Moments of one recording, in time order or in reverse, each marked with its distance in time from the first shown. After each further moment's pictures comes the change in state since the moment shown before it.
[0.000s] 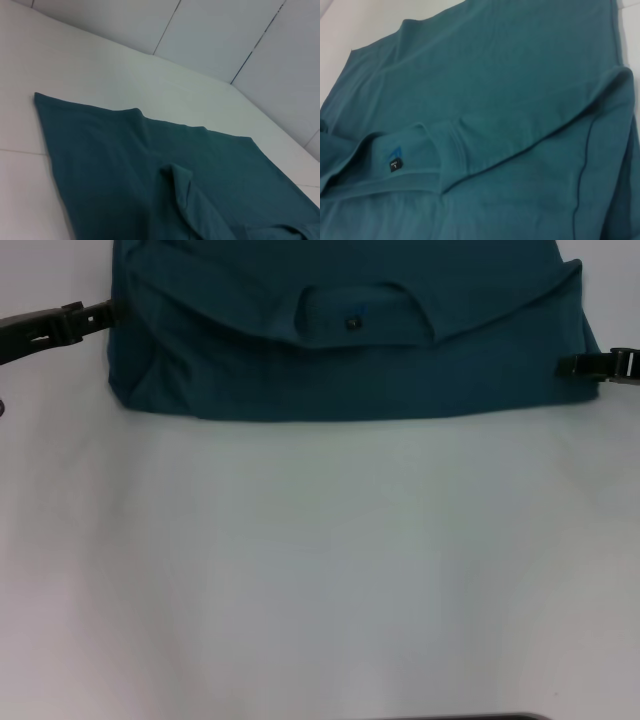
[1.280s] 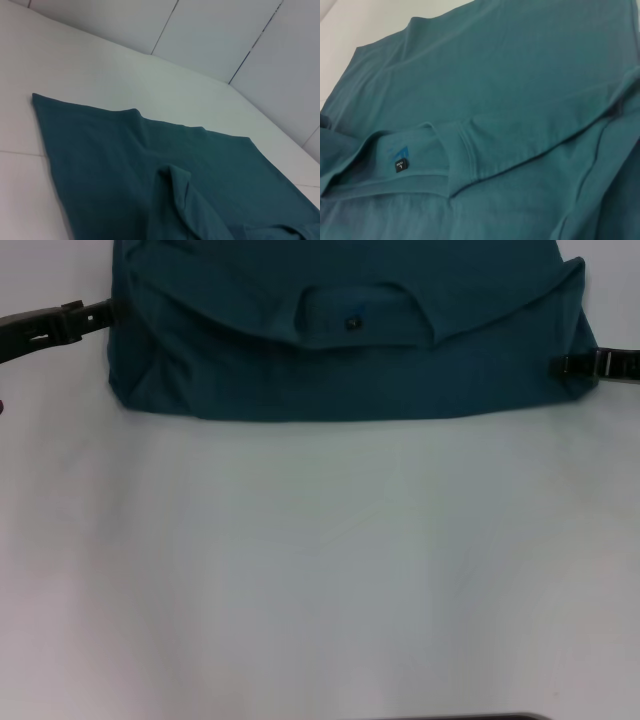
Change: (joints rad) left arm -0.002 0.005 -0.001 0.001 0.000 0.007 -0.001; right arm 0.011 0.028 -0.018 -0.001 0.008 -0.039 -0.026
